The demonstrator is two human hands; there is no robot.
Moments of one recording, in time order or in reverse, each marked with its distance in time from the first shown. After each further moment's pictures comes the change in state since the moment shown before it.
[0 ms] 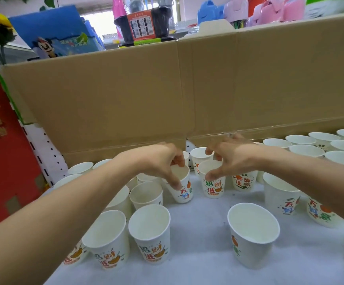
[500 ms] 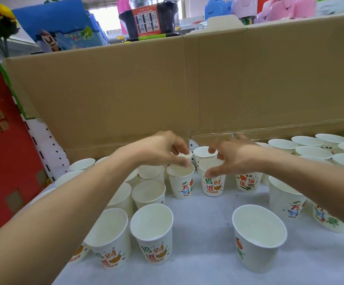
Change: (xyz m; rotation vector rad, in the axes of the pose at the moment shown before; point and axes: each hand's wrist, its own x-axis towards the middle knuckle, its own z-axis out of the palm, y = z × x) left_hand 0.013 -0.021 -0.001 -0.274 0.150 0.028; right_hand 0.003 -0.008 0.003 0.034 0.045 0.037
